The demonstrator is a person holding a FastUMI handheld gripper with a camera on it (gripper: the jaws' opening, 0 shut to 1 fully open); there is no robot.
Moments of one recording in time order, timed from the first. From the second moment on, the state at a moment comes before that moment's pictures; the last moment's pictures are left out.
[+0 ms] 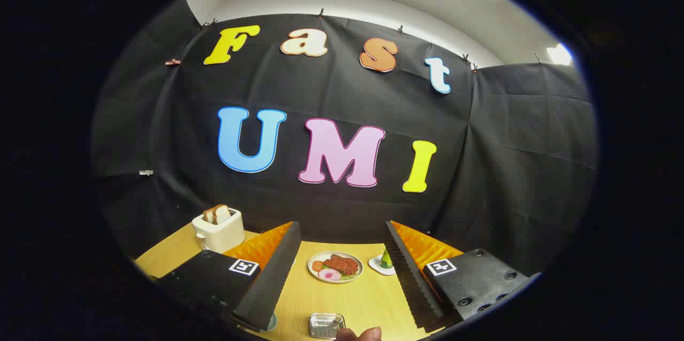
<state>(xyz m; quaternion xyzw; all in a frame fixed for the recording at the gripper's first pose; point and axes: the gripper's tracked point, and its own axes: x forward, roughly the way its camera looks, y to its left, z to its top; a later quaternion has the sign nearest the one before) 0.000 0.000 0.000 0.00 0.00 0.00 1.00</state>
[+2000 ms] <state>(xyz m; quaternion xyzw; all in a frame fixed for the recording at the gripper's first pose) -0.090 0.189 -0.235 0.08 0.39 0.23 0.89</state>
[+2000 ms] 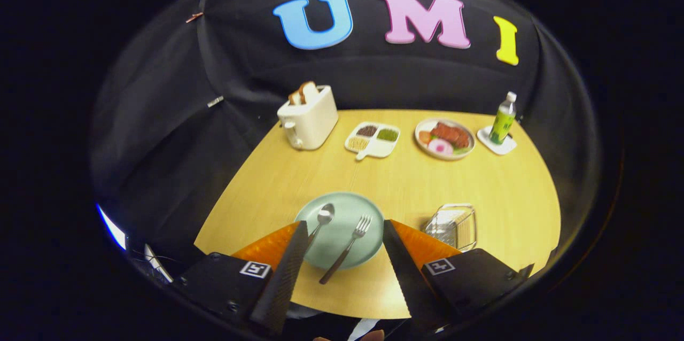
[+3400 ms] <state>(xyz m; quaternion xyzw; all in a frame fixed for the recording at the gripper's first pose) -0.075 0.230 -0.412 0.02 0.60 0.14 0.79</state>
